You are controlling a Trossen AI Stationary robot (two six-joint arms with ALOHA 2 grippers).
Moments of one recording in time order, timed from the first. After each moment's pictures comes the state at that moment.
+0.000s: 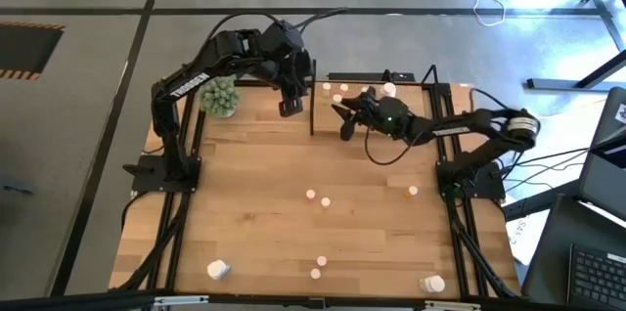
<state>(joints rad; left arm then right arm) 0.33 1.83 2.34 -1.31 -0.07 0.17 -0.34 1.51 0.63 0.75 0.18 0.12</state>
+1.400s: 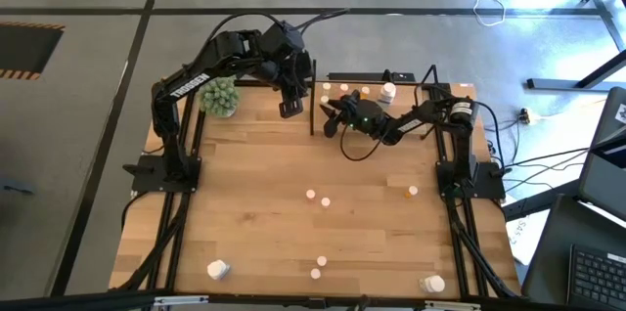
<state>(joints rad) 0.33 1.83 2.34 -1.31 -0.07 0.16 -0.41 1.98 0.75 1.09 0.18 0.10</state>
